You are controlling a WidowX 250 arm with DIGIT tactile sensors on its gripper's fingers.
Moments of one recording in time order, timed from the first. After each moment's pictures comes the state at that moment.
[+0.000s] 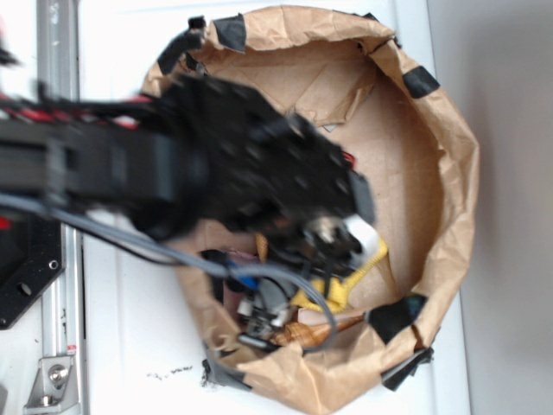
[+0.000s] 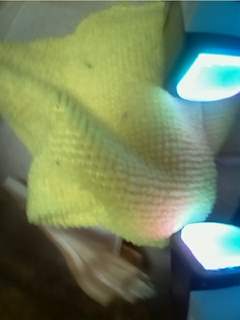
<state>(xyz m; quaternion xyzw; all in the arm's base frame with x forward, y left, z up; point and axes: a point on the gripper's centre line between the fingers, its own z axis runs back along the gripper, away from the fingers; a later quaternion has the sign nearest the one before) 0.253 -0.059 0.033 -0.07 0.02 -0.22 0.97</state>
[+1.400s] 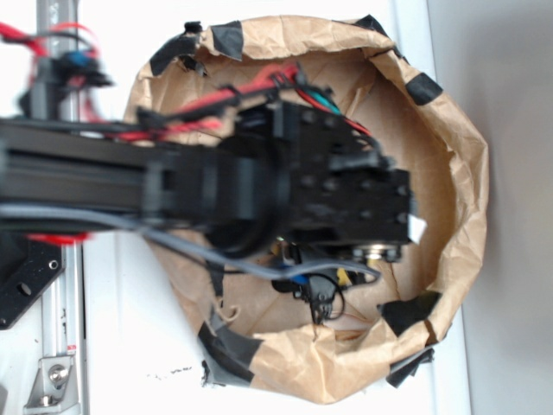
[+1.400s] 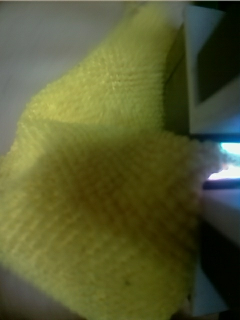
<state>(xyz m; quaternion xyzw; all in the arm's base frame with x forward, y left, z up) 0.261 -0.028 0.049 0.02 0.04 0.06 1.00</state>
